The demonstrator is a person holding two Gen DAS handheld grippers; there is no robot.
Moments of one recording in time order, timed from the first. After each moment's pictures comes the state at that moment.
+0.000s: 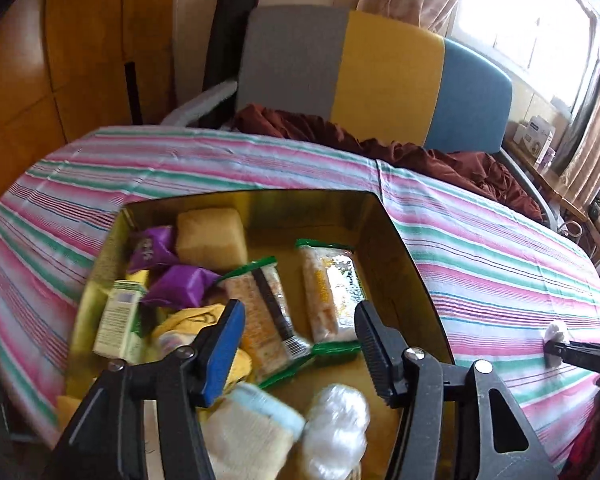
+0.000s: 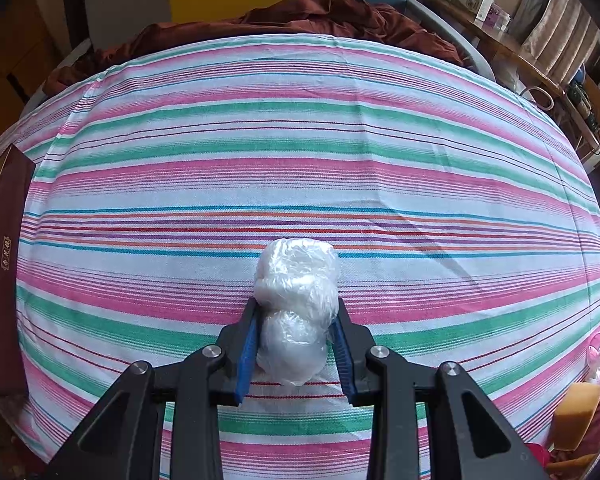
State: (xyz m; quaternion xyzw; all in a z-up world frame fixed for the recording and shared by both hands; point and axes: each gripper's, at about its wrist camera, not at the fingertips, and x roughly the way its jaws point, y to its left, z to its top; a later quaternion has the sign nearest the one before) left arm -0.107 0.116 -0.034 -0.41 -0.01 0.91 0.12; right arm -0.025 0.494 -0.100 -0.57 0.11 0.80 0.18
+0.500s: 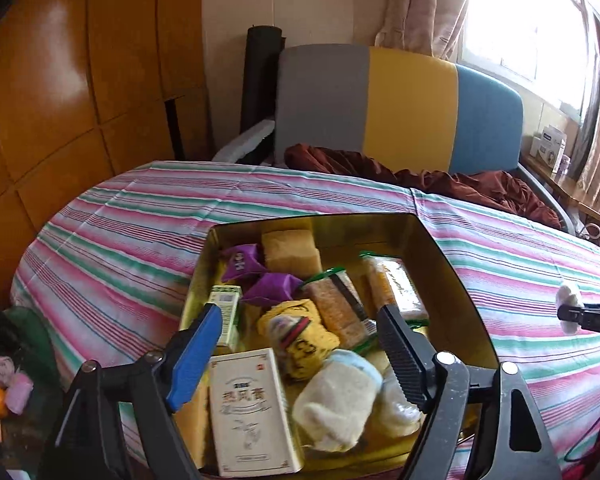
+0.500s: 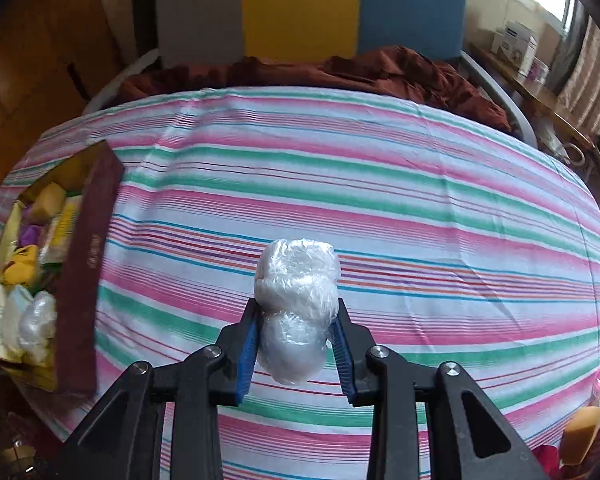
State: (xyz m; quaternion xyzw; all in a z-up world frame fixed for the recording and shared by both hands) left arm -0.057 0.058 -0.008 -0.35 0.02 0.94 0.07; right arm -0.044 0.387 -0.047 -0.50 0.08 0.86 0.07
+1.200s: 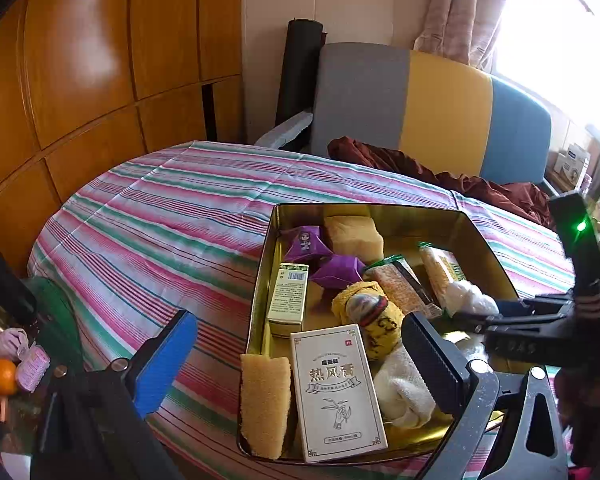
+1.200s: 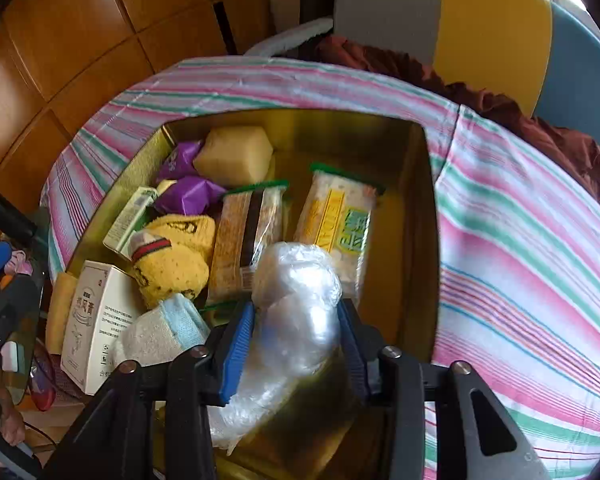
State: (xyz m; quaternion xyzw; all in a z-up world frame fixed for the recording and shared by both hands) left arm -0.051 0.002 -0.020 -0.35 0.00 0.93 0.03; right arm -0.119 0.197 -0.077 -0.53 0.01 0.84 -0.11
